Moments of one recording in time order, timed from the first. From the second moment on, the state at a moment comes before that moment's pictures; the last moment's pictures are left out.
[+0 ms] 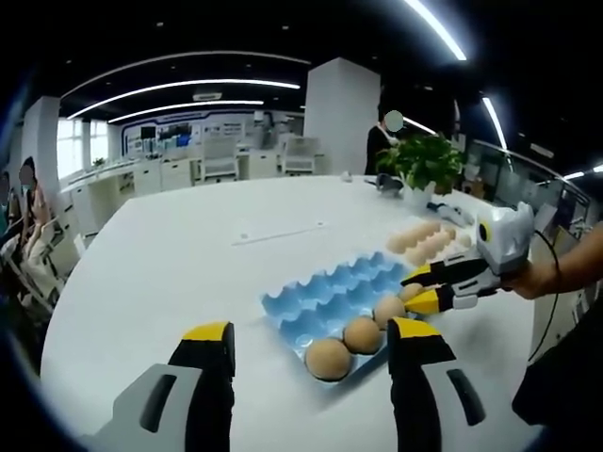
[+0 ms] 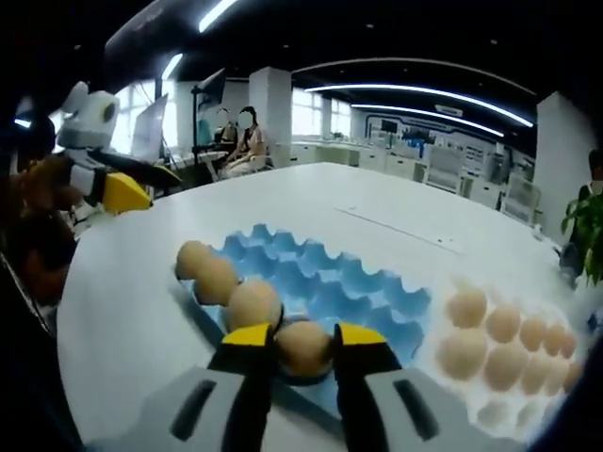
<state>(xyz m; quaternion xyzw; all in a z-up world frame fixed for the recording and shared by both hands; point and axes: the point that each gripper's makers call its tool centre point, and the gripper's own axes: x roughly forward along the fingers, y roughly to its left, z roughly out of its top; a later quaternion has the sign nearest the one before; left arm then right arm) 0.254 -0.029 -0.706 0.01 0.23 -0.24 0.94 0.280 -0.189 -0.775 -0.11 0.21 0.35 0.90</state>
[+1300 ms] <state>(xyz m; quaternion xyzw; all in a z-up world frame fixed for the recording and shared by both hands) 0.261 -0.036 -0.711 0.02 0.23 -0.22 0.95 0.271 -0.185 -0.764 0.01 0.18 0.37 0.91</state>
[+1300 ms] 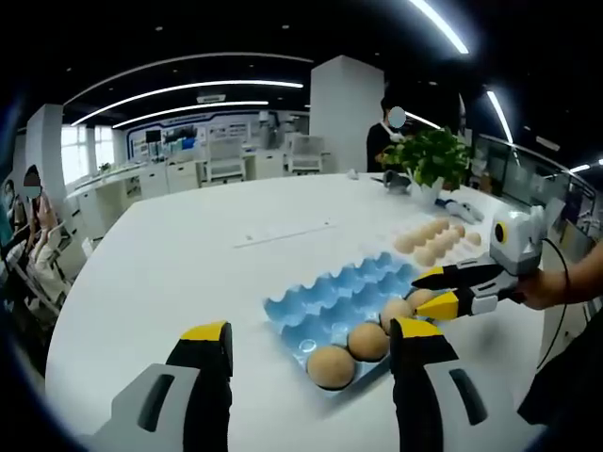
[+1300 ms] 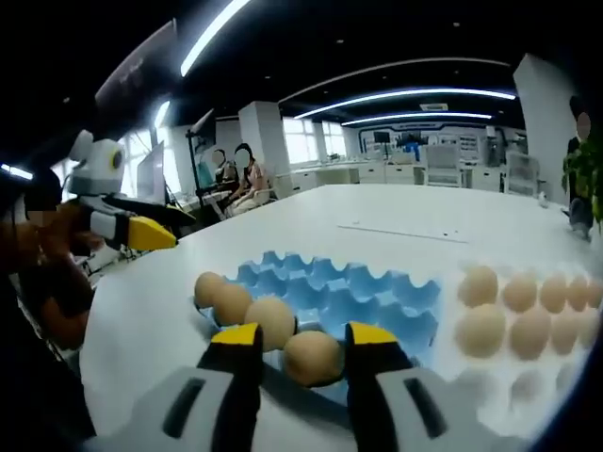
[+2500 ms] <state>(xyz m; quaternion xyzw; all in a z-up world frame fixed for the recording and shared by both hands) 0.265 -0.038 -0.707 0.03 0.23 -0.24 0.94 0.301 -0.513 -0.750 0.01 0.16 -0.03 0.99</state>
